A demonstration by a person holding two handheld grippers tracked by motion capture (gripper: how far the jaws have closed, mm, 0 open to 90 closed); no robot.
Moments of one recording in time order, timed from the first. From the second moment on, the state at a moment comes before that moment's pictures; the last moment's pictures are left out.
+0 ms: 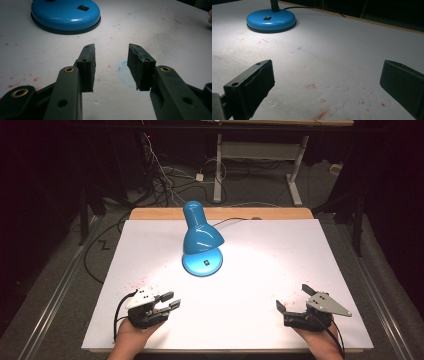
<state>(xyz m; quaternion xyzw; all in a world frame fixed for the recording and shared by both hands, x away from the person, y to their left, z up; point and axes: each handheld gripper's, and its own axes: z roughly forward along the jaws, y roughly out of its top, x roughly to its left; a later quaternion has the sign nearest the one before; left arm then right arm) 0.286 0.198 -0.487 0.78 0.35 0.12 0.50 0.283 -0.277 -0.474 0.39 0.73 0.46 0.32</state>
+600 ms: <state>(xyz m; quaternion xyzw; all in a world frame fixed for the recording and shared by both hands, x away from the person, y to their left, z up) 0.288 0.199 -0.488 0.78 0.35 0.10 0.50 0.282 -0.277 -0.474 0.39 0.73 0.47 0.32</state>
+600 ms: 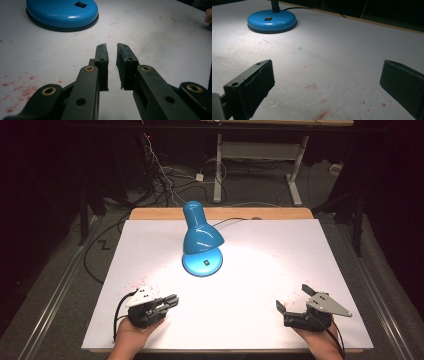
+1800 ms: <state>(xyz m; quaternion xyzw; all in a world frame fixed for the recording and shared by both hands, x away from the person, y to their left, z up) 0.293 0.189 -0.474 0.78 0.35 0.10 0.51 0.282 -0.278 -0.473 0.39 0.73 0.47 0.32</state>
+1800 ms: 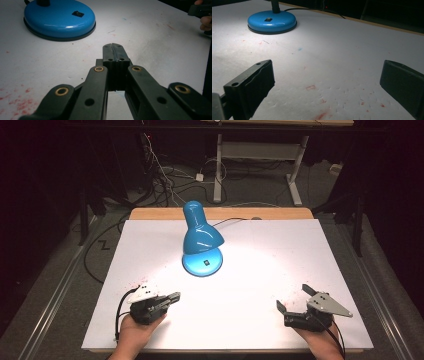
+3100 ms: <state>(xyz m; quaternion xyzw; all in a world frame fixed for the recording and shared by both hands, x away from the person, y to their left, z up) 0.380 0.141 -0.456 0.77 0.34 0.10 0.54 0.282 -0.280 -0.471 0.39 0.72 0.47 0.32</state>
